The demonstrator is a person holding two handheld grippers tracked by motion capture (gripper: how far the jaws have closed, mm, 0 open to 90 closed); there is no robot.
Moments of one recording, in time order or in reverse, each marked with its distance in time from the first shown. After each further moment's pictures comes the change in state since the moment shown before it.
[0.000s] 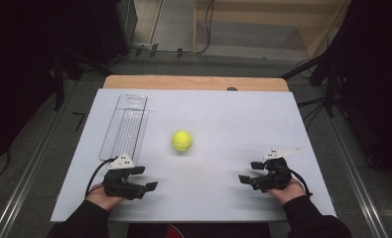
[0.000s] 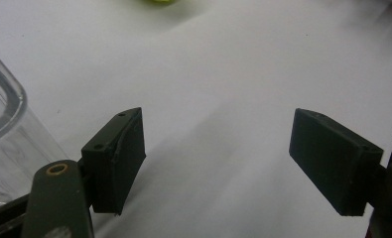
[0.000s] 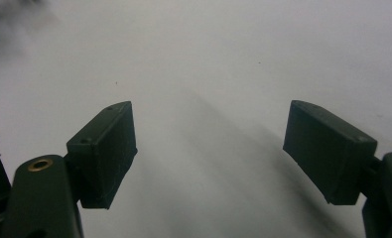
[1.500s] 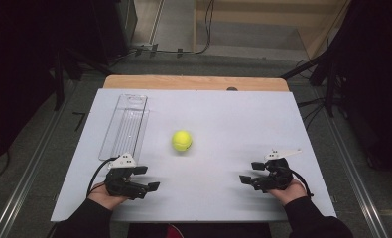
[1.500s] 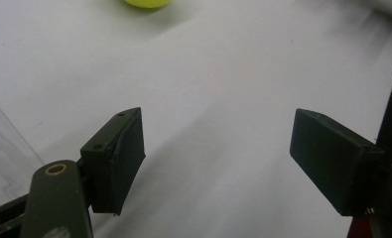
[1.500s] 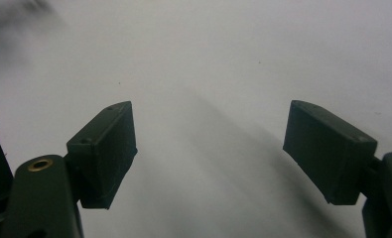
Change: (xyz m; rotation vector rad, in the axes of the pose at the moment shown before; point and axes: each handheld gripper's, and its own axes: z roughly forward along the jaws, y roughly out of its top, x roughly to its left) left arm -0.003 0.006 0.001 0.003 -0.038 -0.001; right arm 0.000 -0.002 -0.003 -0.009 0.005 0.006
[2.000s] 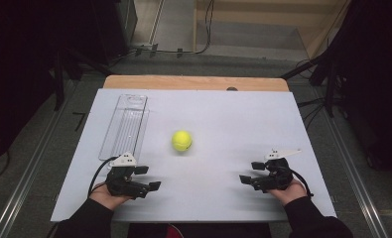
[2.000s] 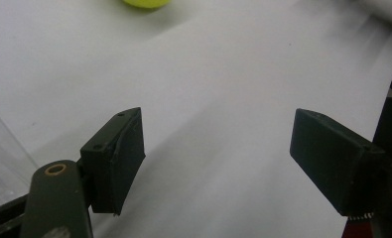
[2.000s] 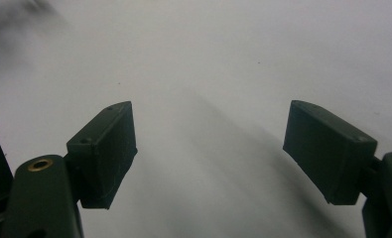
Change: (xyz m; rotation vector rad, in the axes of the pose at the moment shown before) left arm -0.002 0.004 0.001 -0.001 -0.006 -0.021; right arm 0.000 0.000 0.000 0.000 0.000 0.003
